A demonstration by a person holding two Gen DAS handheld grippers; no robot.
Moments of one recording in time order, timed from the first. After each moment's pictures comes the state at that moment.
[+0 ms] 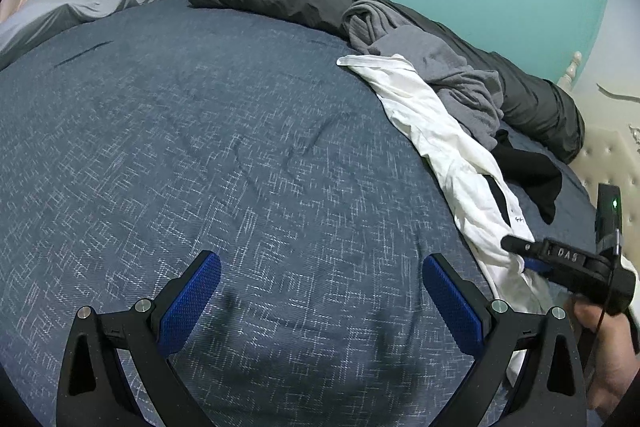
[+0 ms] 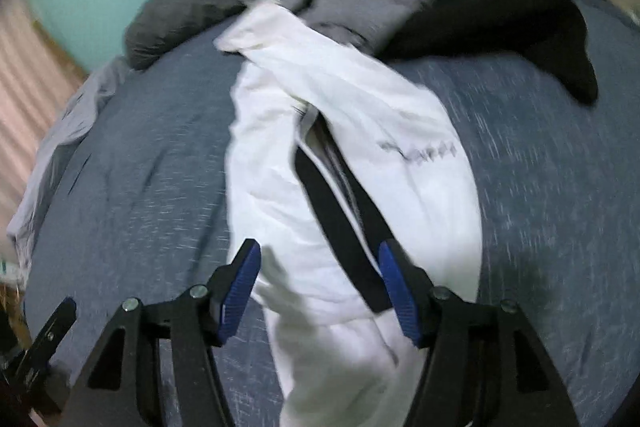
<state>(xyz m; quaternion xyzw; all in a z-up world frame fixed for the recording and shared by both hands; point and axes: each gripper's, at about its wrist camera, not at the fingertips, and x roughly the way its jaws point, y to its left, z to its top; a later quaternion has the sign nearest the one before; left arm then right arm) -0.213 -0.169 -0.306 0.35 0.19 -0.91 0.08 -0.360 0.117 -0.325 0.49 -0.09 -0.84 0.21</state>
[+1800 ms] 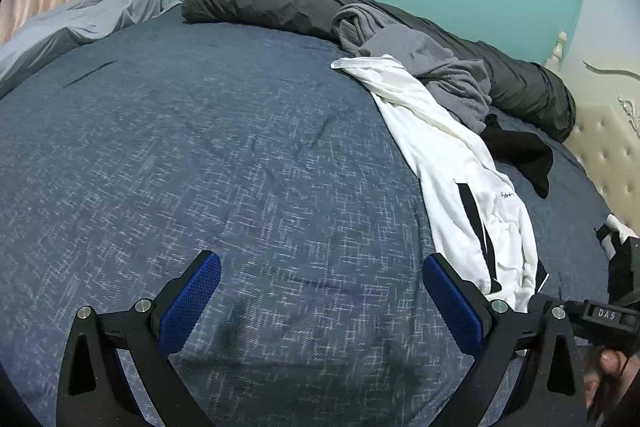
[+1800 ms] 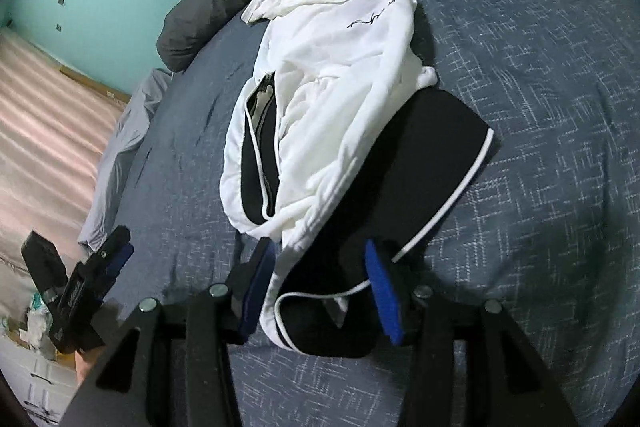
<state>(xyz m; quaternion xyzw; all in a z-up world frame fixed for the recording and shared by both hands) -0.168 -0.170 -0.290 0.34 0.15 -0.92 0.07 -0.247 0.198 -0.333 0.52 -0.21 -0.78 0.28</state>
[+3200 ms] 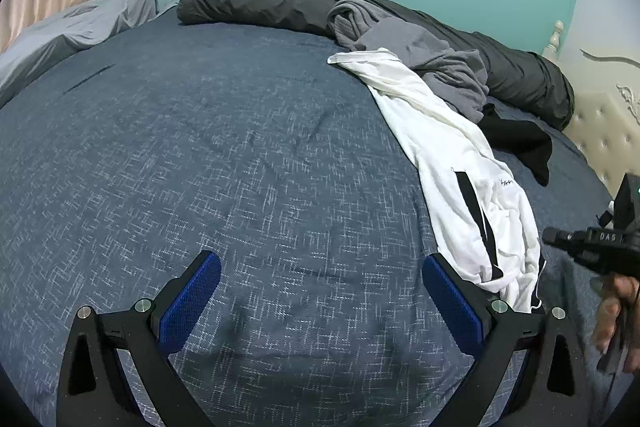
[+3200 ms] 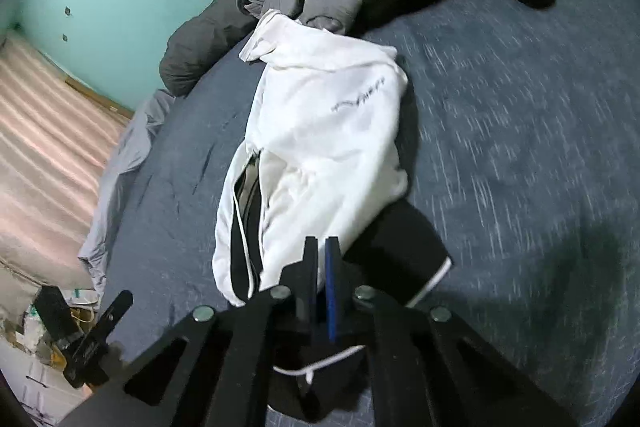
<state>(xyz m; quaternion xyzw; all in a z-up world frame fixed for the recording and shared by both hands) -0.165 -0.165 -0.290 0.35 0.13 -0.92 0.07 -0.298 0.208 -0.314 0.49 -0.19 -0.81 0.27</state>
